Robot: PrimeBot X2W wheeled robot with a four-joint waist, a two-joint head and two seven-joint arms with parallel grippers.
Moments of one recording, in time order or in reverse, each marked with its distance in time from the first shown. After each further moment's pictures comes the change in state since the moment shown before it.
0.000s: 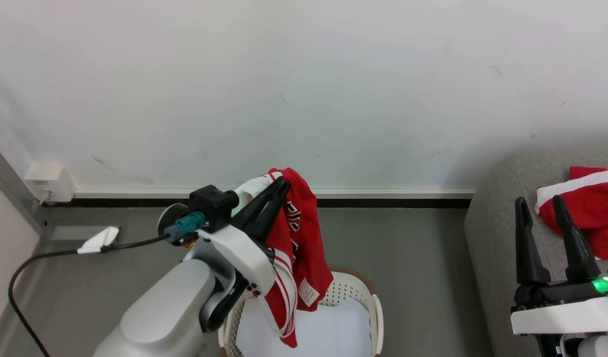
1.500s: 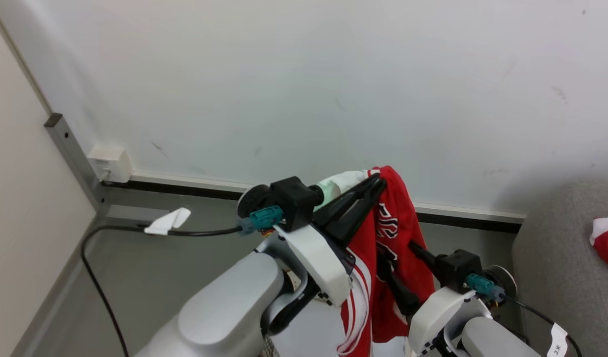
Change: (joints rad) left arm -0.071 -0.105 -0.101 -0.175 -0.008 -0.004 0.071; right arm -0.359 0.044 0.620 0.657 0.050 0.000 0.000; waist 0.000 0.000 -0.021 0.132
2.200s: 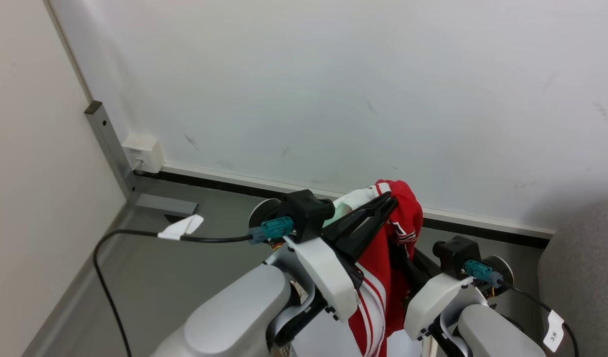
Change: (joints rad) left arm 0.024 -0.015 -0.043 -0.020 -0.030 -0.016 0.028; right arm -0.052 0.039 -0.039 0.080 0.003 0.000 0.000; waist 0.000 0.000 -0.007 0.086
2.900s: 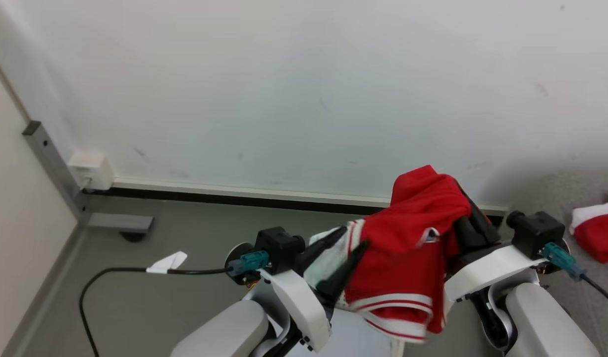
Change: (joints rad) left arm 0.107 0.049 -0.015 0.089 -0.038 0.008 -0.043; right arm 0.104 -0.040 -0.331 -0.307 -0.081 0.000 0.000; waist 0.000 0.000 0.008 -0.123
